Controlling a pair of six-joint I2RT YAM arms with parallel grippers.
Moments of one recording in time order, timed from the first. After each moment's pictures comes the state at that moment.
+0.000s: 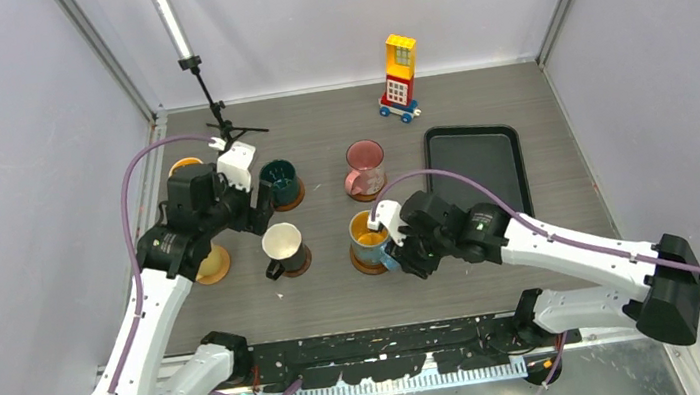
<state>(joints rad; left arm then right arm) -0.29 0.92 1.06 -0.72 0.14 0.15 0.97 1.12 0.87 -0.67 -0.09 -0.03</state>
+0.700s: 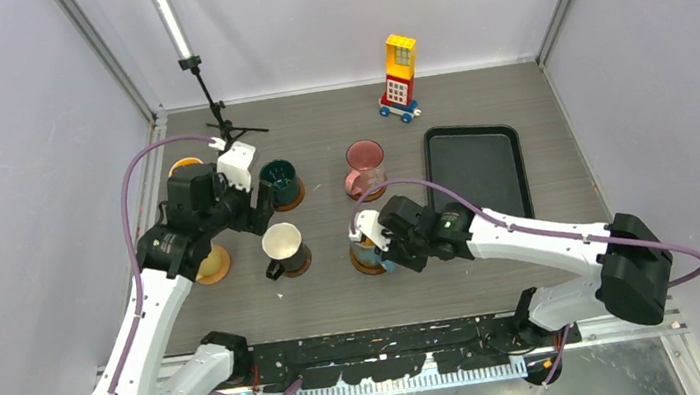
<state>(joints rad) -0.29 0.92 1.06 -0.72 0.14 0.15 0.98 1.31 0.89 -0.61 0.01 -0.21</state>
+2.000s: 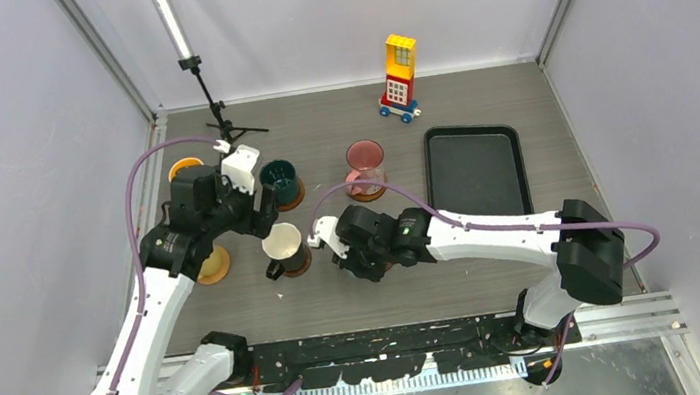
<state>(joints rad) -0.29 0.93 1.03 -0.72 0.18 0.16 1.13 1.53 1.08 -0.51 -0.04 -0.05</state>
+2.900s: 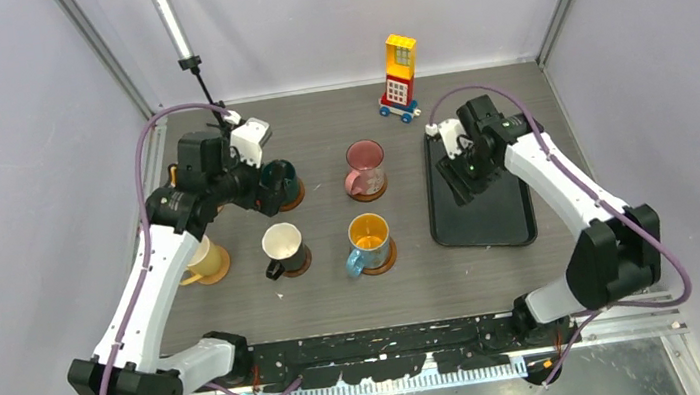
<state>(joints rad) -0.29 1.14 1.24 -0.78 0.25 0.18 0.28 1.41 1.25 -1.00 -0.13 -0.27</state>
